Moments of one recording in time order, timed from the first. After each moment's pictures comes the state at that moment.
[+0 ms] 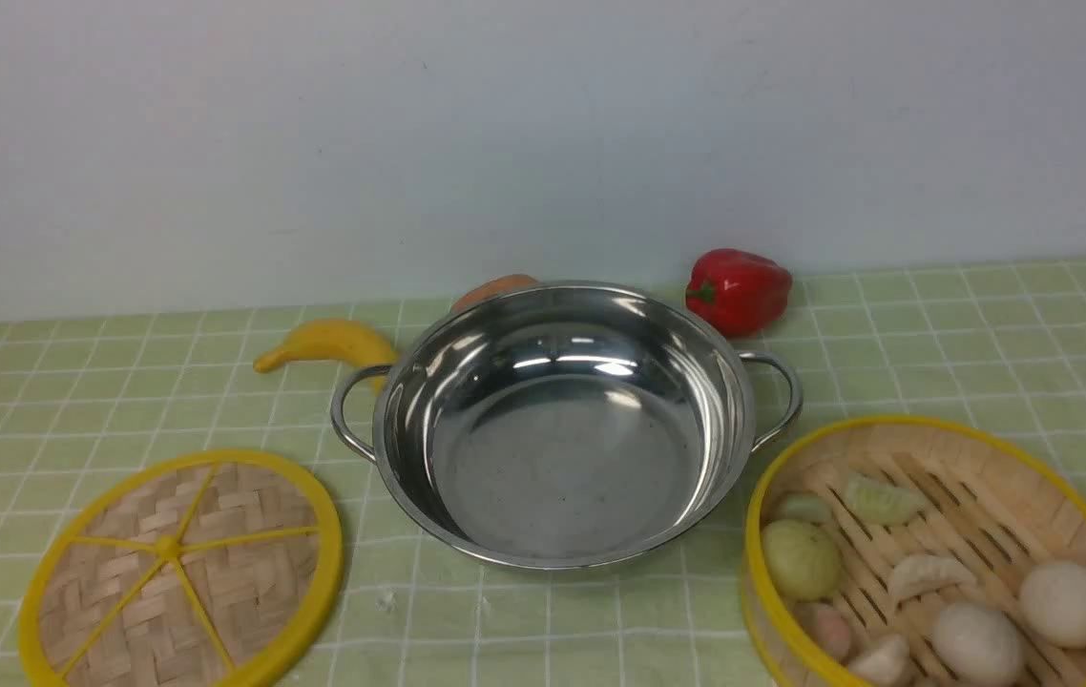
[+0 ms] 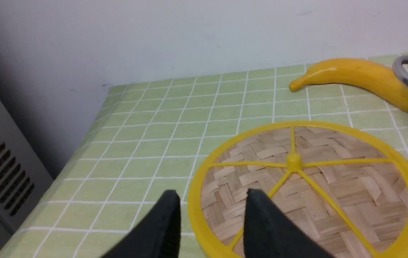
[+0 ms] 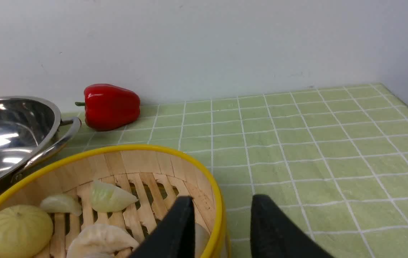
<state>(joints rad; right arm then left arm) -0.01 0.00 0.01 -0.02 0.33 0.23 0.12 0.00 0.01 0.34 0.34 -0.18</state>
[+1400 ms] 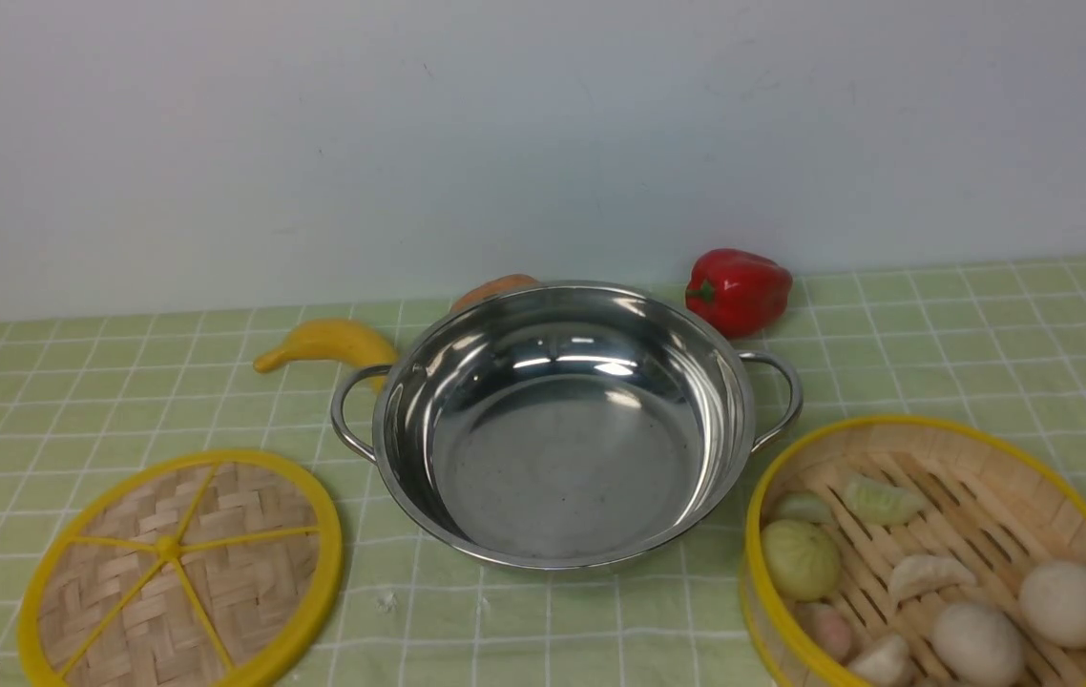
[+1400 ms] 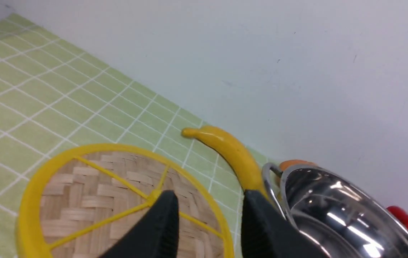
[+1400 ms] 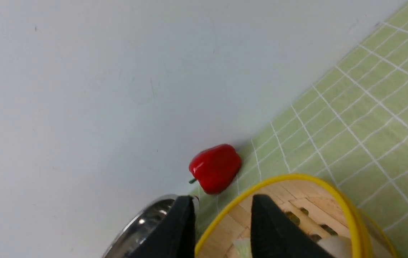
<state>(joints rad) -0.01 0.00 0.01 0.55 0.21 0.36 0.12 0.00 0.01 -0.19 0.22 -0.37</state>
